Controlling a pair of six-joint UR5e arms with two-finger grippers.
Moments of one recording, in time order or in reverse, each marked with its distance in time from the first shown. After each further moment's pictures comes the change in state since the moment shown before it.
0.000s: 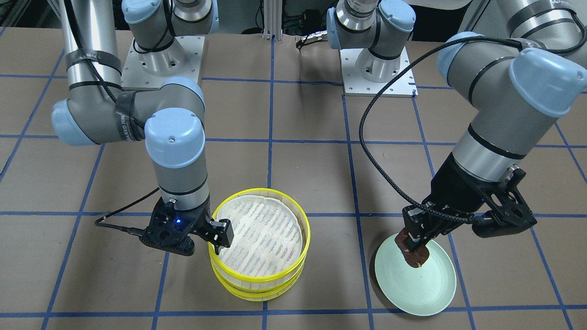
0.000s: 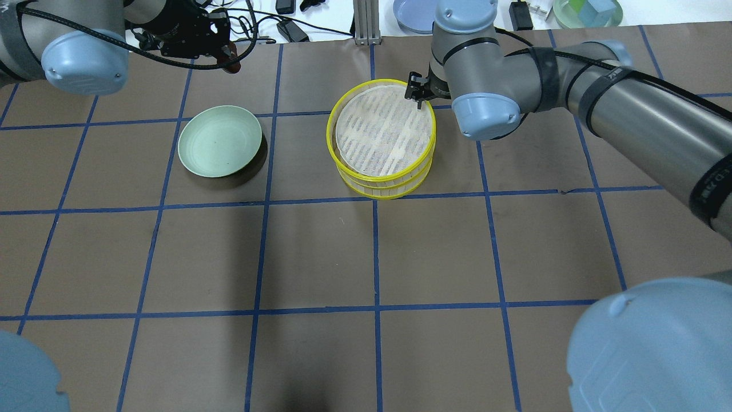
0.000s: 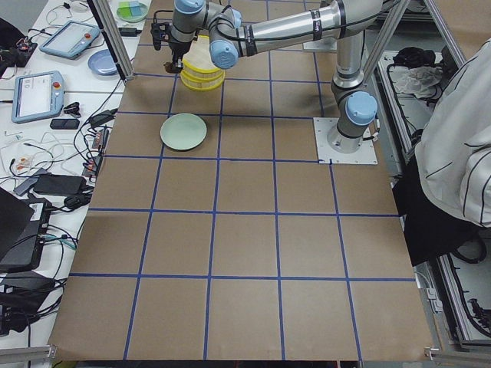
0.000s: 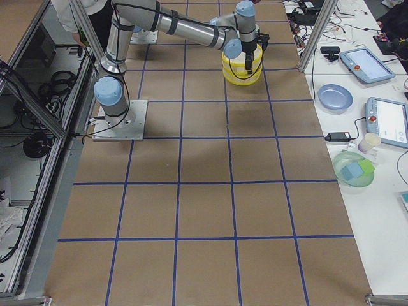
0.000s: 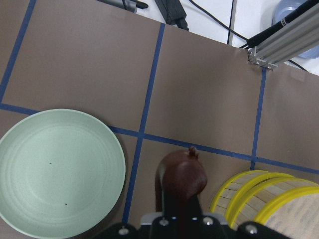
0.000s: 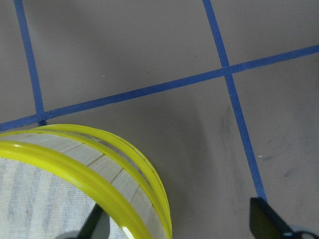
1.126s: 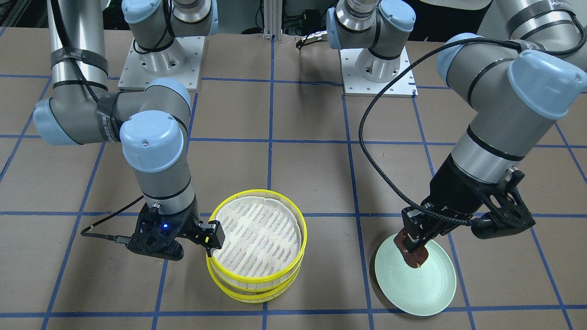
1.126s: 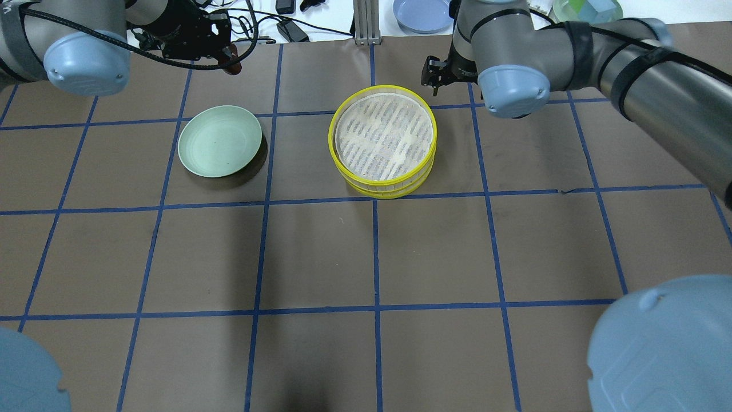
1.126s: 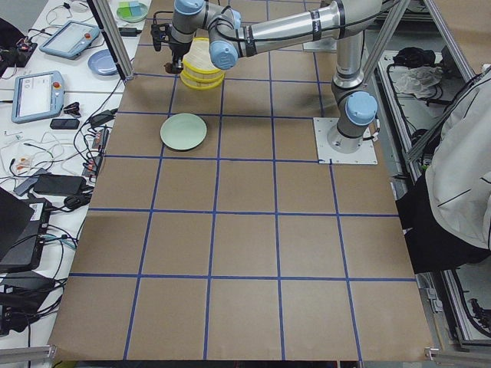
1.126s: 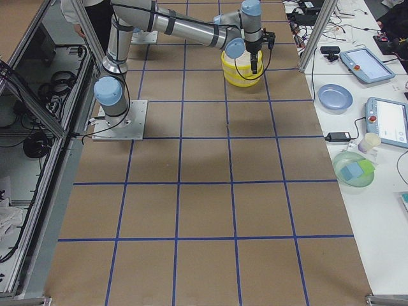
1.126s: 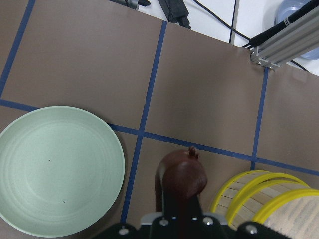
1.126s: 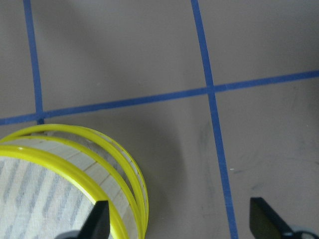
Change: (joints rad) left arm -0.001 -0.004 -0.001 0.000 0.000 -0.021; right arm -0.060 -0.050 -0.057 0.136 0.039 -0.148
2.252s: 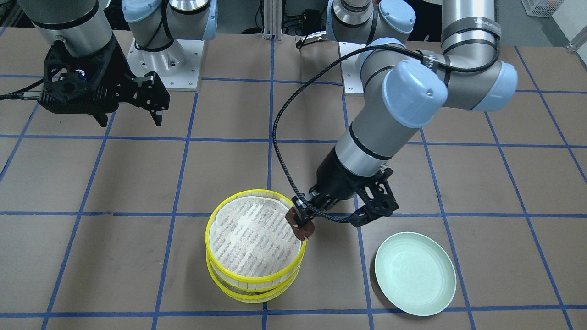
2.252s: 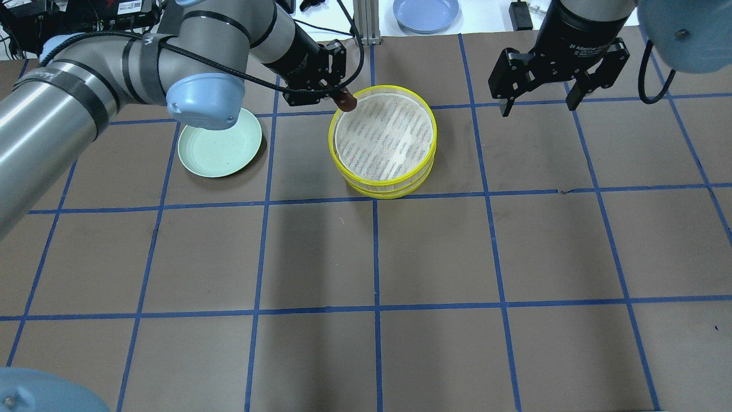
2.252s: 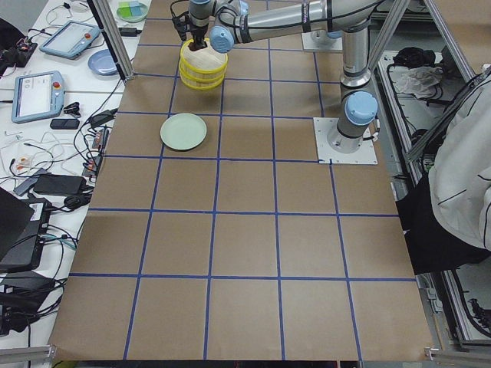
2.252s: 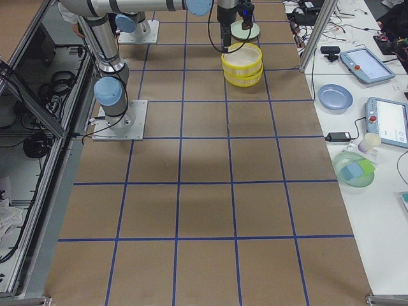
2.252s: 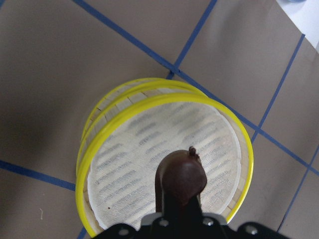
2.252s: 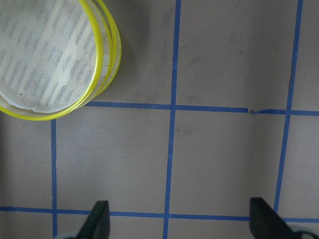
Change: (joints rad) left arm -0.263 -0.054 -0.059 0.022 -0.148 -0.568; right arm -0.086 -0.361 -0.009 0.575 0.030 -0.278
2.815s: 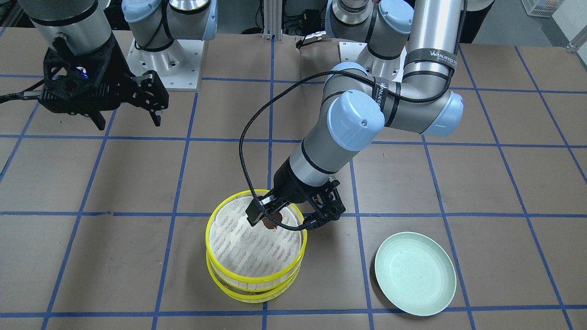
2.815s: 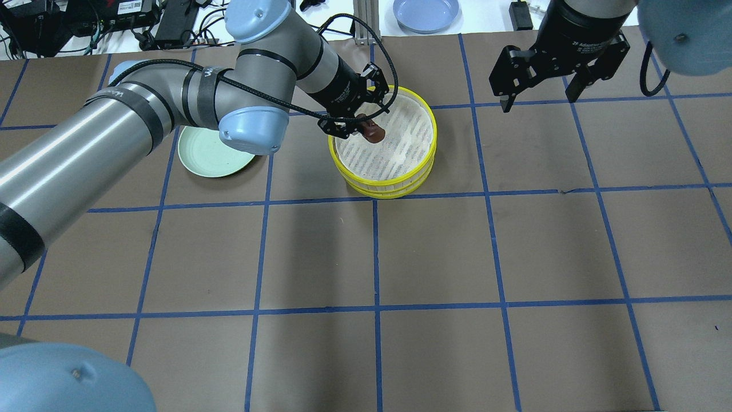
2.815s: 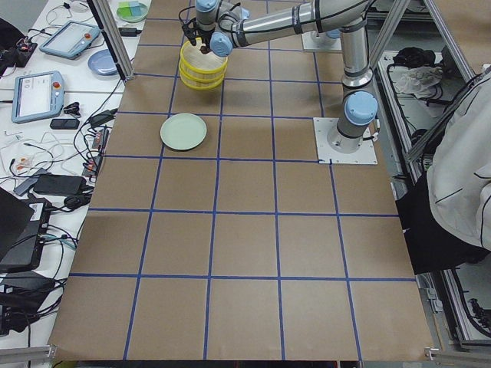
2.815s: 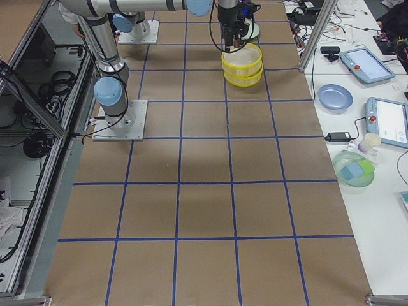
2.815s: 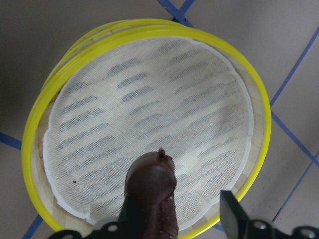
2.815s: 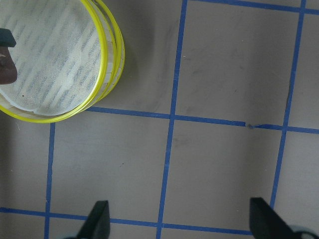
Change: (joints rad) left arm -0.057 -0.065 -0.025 0.090 -0.026 -0.146; right arm -0.001 0.000 0.002 -0.035 -0.001 -0.055
